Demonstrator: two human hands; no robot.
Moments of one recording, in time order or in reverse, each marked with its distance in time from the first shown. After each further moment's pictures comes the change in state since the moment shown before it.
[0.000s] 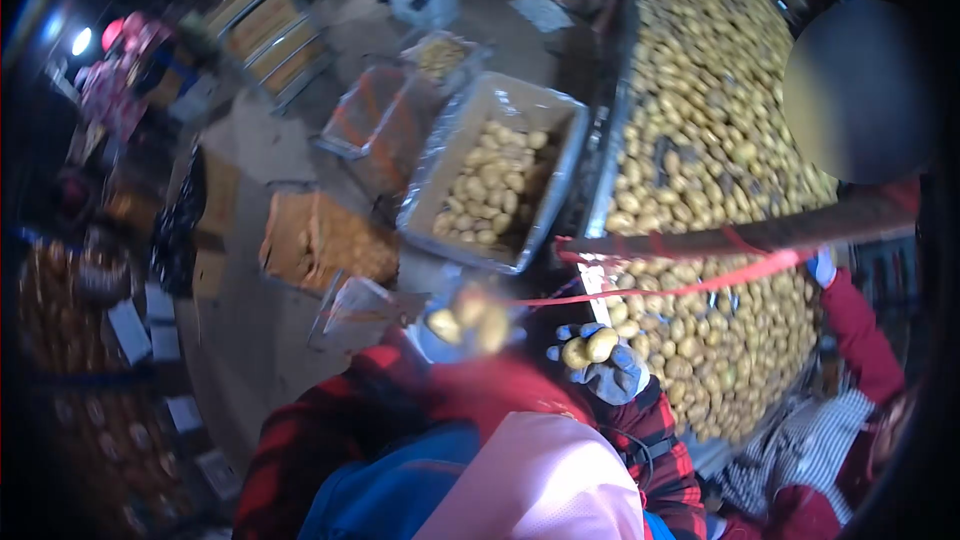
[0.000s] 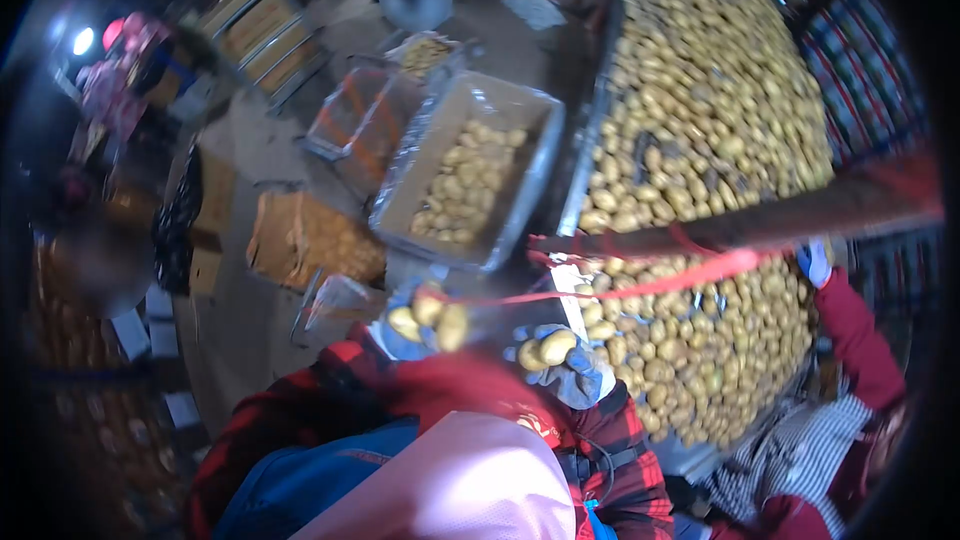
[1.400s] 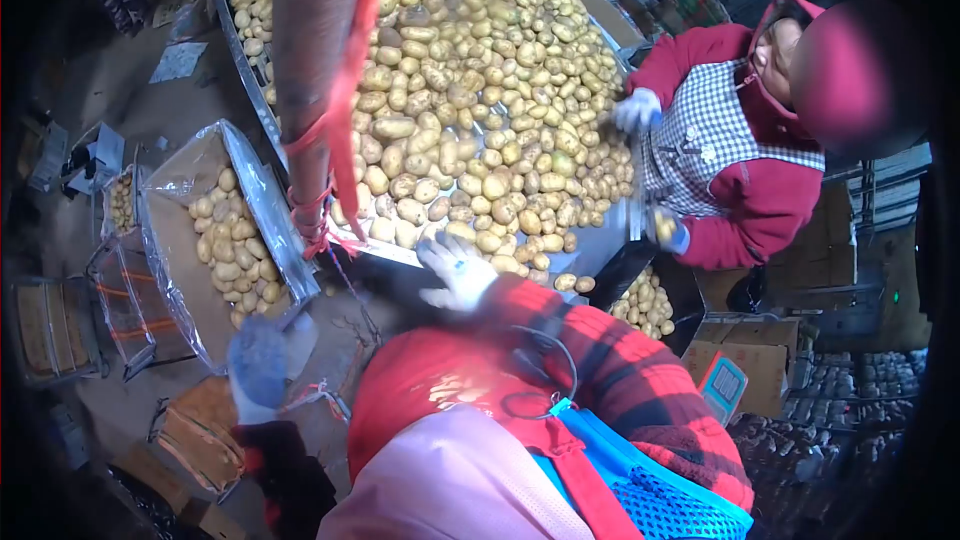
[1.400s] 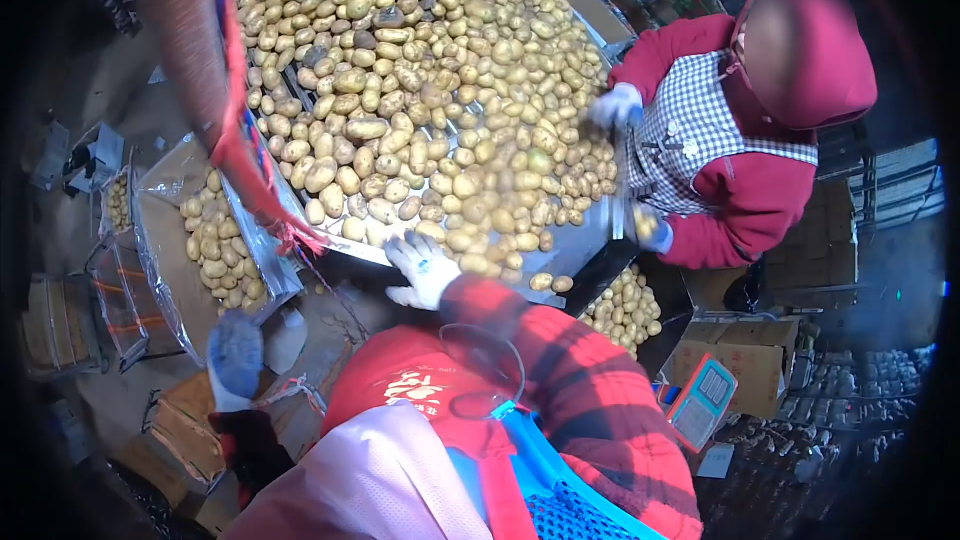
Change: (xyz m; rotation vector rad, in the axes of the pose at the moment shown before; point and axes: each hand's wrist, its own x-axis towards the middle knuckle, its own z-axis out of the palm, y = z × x) left_hand 0.015 0.077 -0.015 0.553 0.287 0.159; right_hand -0.055 0.032 -0.083 -1.982 0.864 0.036
